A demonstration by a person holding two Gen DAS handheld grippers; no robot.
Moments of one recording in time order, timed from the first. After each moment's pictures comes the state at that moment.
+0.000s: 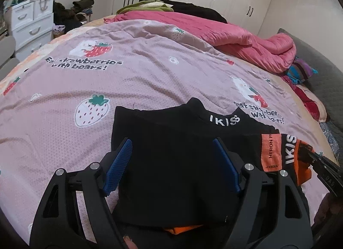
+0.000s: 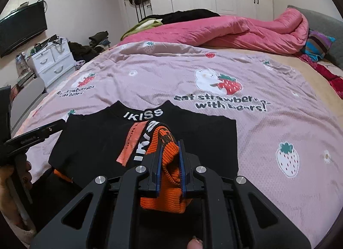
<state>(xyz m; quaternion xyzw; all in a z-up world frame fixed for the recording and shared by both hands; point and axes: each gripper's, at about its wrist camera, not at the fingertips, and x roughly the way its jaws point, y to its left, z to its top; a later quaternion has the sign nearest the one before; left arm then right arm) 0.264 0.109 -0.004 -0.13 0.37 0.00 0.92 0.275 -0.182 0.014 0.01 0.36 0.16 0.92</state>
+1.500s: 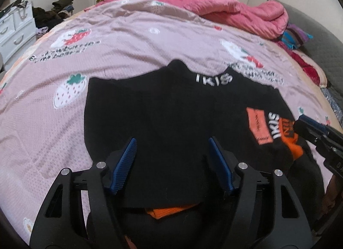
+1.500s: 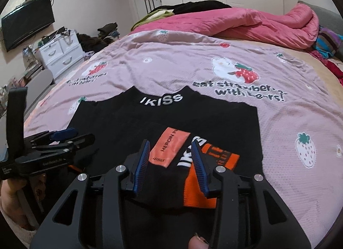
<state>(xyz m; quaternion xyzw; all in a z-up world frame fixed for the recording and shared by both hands) 0.265 0.071 -0.041 -0.06 0.44 -0.03 0.90 0.266 -0.152 -0.002 0.00 0.39 0.20 0.90</state>
